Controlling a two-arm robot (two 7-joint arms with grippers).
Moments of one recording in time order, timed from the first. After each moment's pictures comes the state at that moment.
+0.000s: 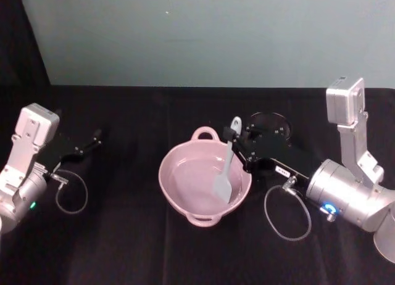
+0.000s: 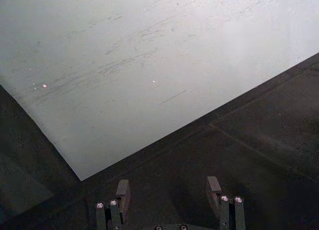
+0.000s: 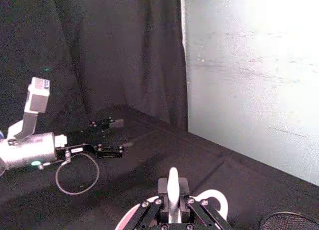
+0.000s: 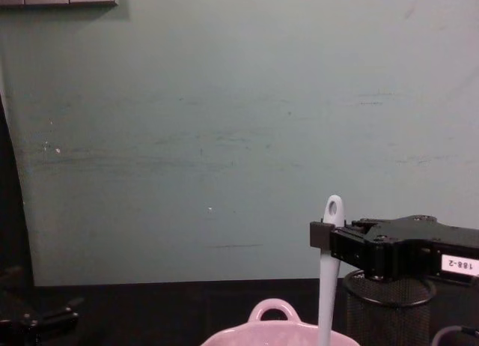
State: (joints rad) left arm -0.20 0.60 0.45 -1.41 -0.25 -0.12 0.03; right arm 0.13 0.48 -0.37 -1.76 0.46 0.14 0.42
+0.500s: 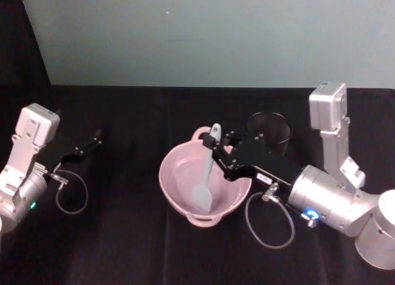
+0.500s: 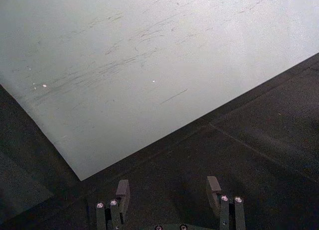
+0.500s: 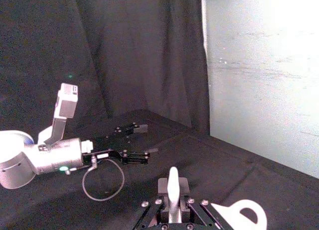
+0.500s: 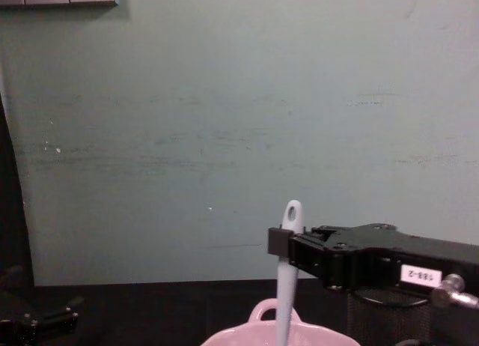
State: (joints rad) left arm -0.20 0.60 0.45 -1.41 -0.25 -0.12 0.03; right arm 0.15 0.46 -0.43 -1.74 0.49 0.11 0.44
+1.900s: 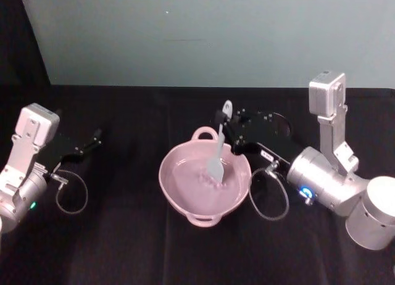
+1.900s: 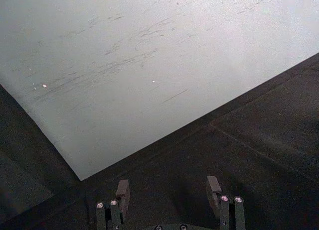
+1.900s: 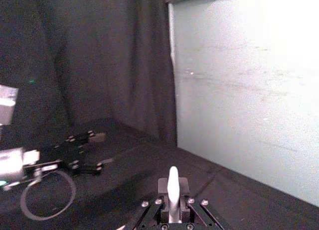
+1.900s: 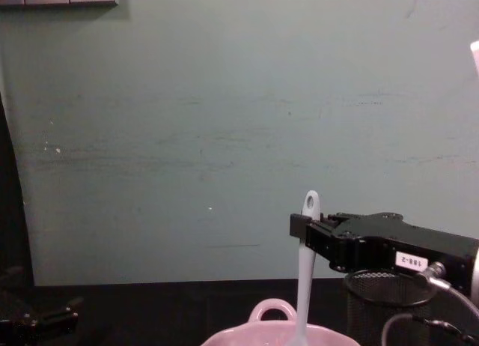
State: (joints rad) left arm -0.20 0.60 0.45 -1.41 -0.25 -0.12 0.03; right arm 0.23 0.38 -0.41 -1.57 0.41 0.01 0.41
